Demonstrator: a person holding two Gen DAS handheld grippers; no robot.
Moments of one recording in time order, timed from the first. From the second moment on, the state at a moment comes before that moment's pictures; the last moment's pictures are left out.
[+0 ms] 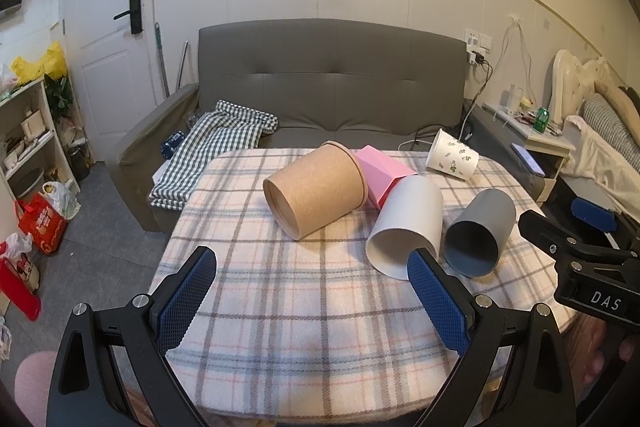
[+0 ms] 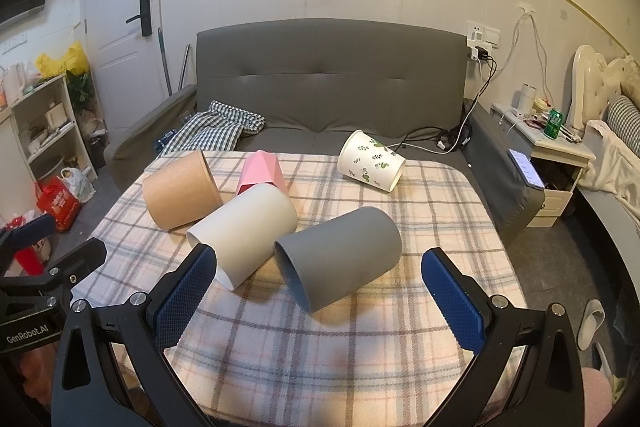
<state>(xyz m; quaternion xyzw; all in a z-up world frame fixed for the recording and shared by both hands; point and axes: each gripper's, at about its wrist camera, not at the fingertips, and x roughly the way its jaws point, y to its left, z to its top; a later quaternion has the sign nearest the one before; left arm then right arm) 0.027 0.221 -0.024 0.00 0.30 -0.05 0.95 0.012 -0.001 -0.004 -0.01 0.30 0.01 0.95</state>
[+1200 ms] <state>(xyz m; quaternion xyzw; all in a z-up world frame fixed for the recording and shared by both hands) 0.198 0.215 -0.089 0.24 0.35 -0.28 0.86 0.115 0.017 -0.024 -0.03 0.36 0.02 0.93</state>
